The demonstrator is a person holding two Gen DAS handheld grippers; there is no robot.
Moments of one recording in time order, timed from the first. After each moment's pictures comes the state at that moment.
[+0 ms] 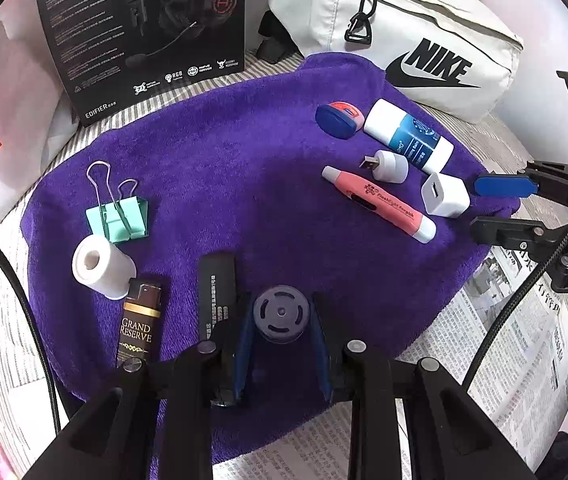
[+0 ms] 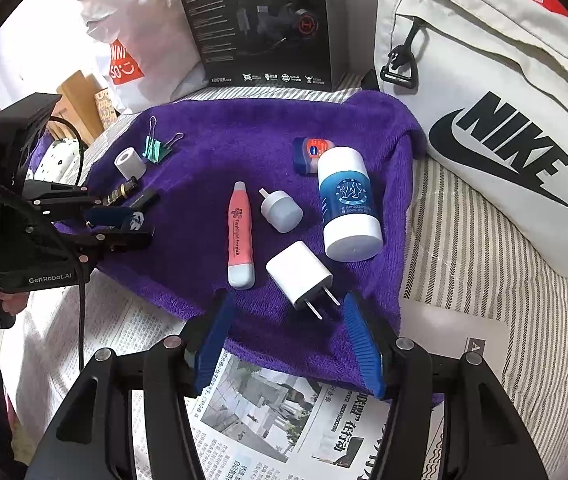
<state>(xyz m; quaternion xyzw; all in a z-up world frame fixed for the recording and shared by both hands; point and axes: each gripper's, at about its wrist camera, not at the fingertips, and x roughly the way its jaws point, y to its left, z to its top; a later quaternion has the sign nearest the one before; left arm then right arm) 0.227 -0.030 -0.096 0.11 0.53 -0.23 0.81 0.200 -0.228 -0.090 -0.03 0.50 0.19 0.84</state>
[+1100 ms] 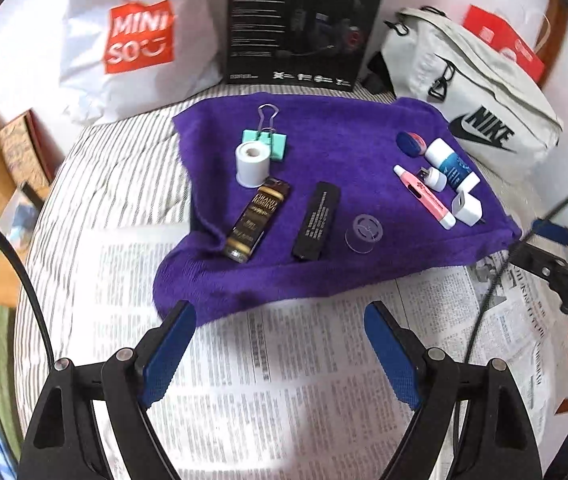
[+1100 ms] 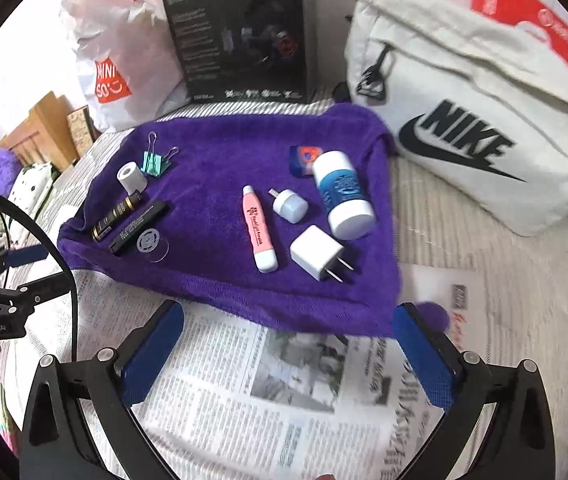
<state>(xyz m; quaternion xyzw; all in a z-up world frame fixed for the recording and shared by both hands) 0.148 0.052 -0.061 -0.01 0.52 -0.08 0.85 0.155 -0.207 -0.058 -0.01 0.49 0.10 0.87</state>
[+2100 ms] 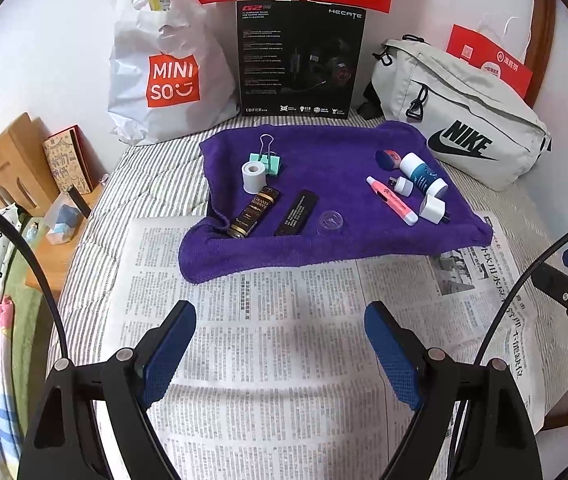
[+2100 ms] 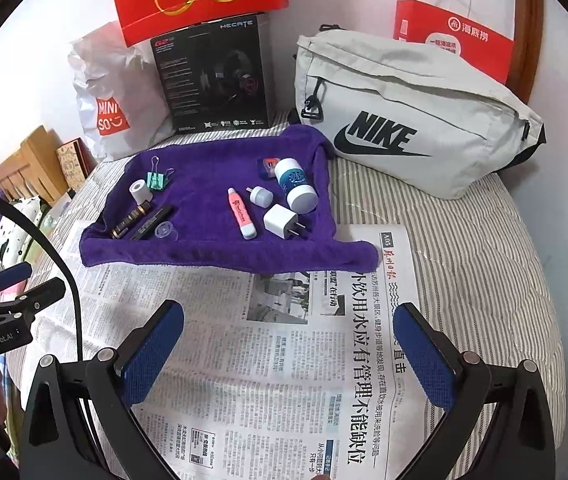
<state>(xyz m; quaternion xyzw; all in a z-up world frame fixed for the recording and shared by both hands) 0.071 0.024 -0.009 0.01 0.47 -0.03 0.88 0.064 -0.231 -0.009 0.01 0.45 0.04 0.89</state>
